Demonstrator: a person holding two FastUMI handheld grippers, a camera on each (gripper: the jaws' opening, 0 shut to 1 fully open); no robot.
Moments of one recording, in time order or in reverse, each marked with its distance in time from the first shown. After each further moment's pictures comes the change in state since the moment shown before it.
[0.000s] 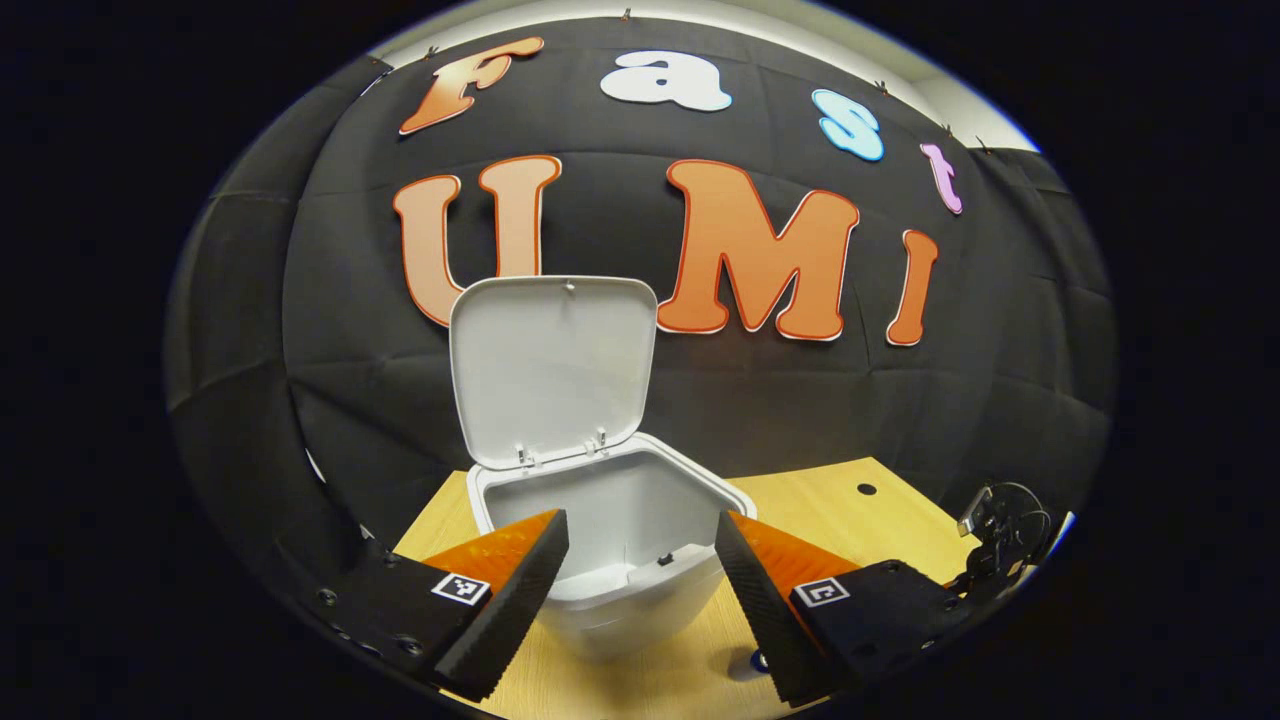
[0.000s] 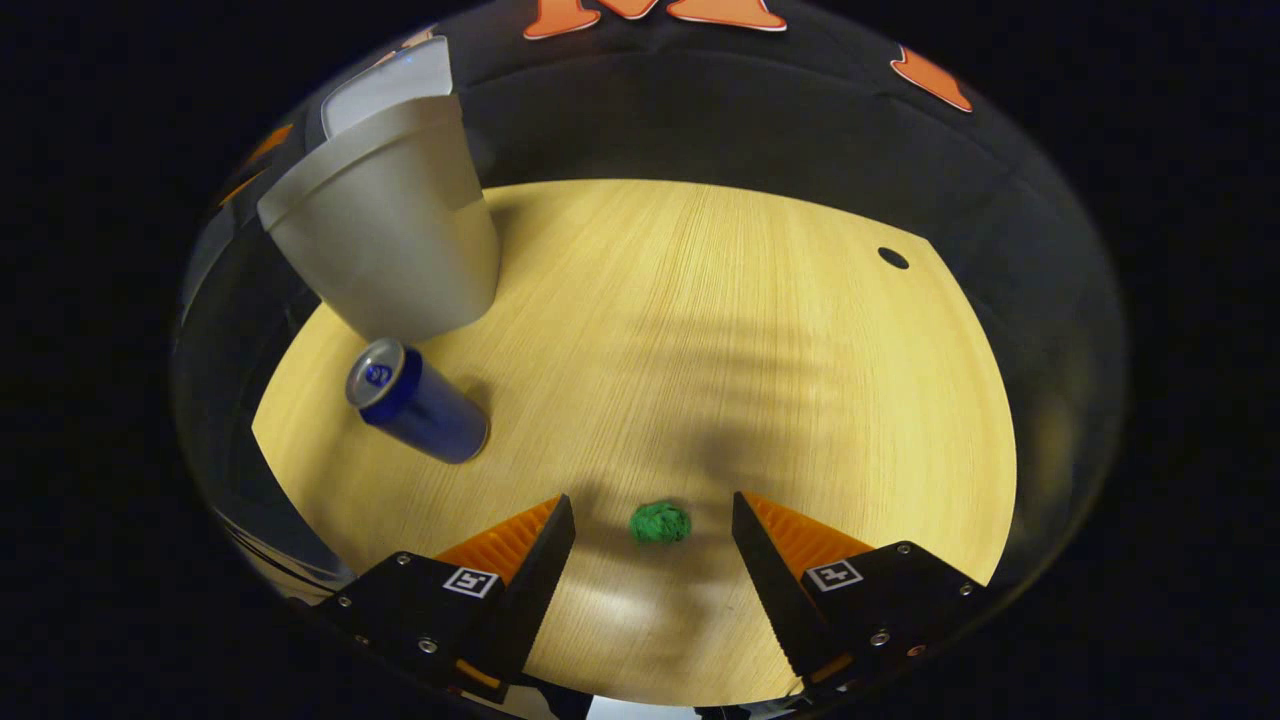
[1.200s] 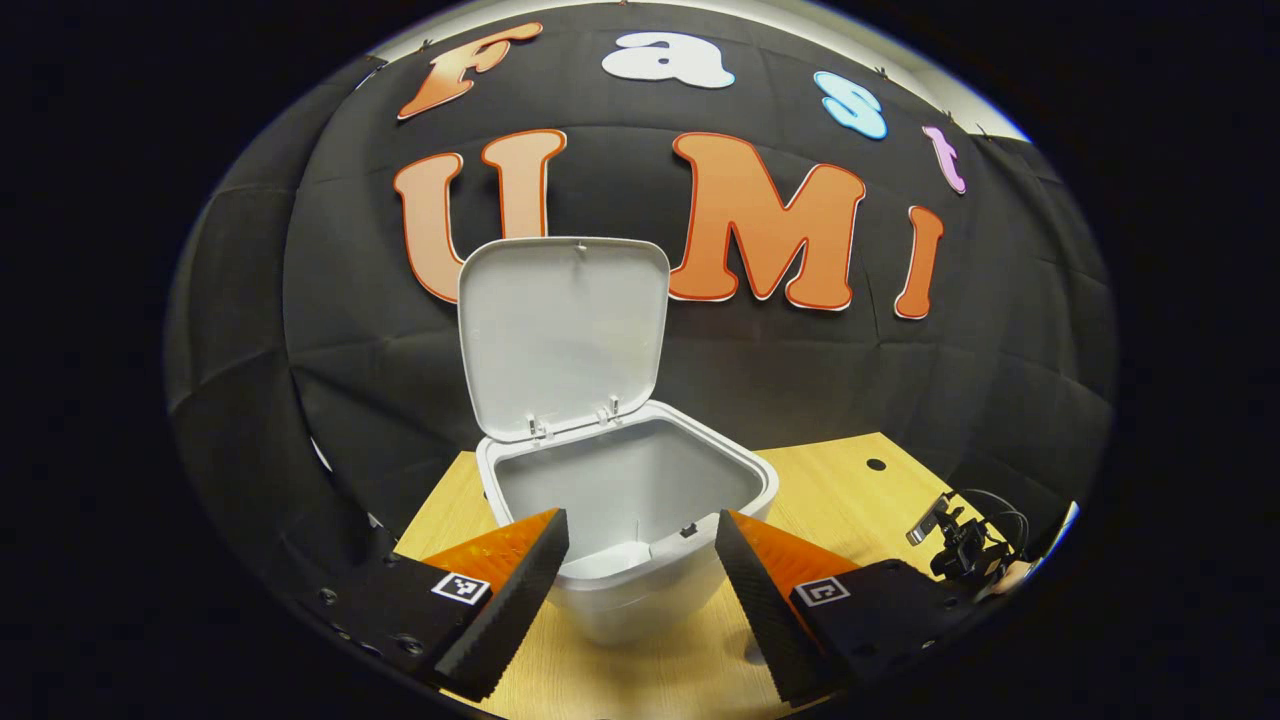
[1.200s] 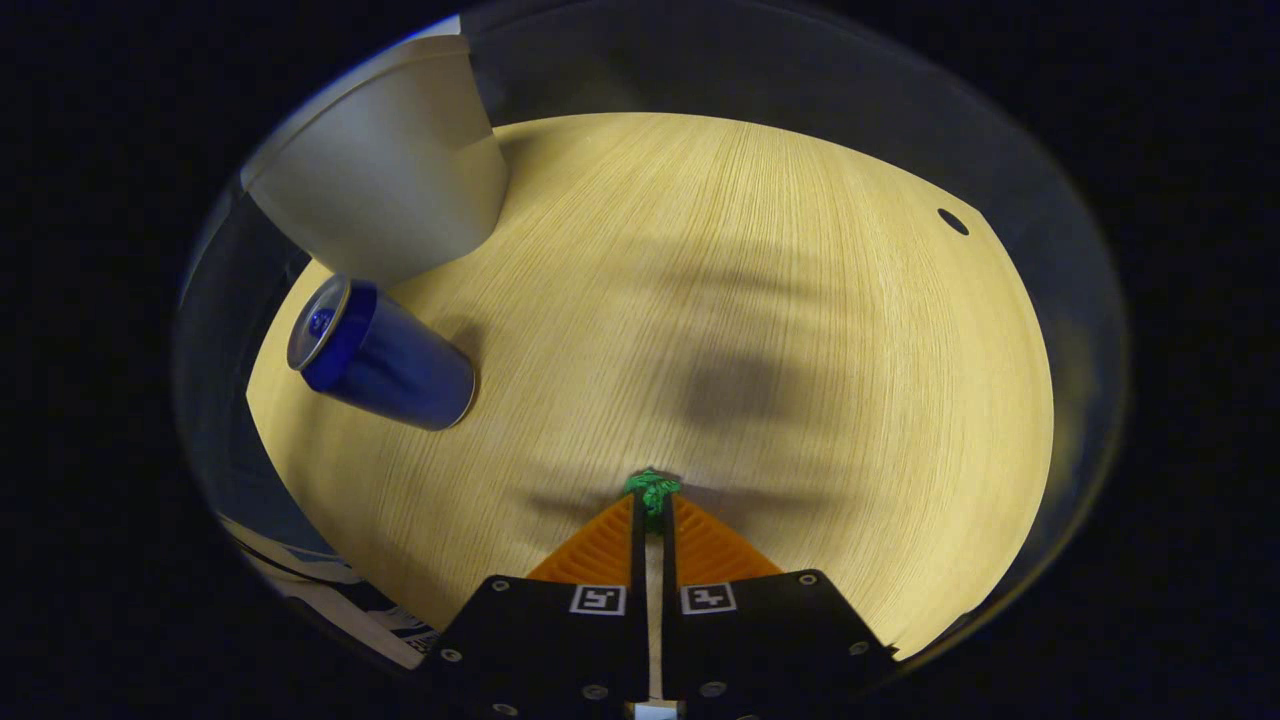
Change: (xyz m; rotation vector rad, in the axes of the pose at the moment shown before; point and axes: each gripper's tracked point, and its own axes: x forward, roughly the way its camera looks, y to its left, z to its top) left arm 0.007 0.011 -0.024 0.008 0.060 0.006; right arm 0.025 -0.018 0.022 -0.019 0.152 0.051
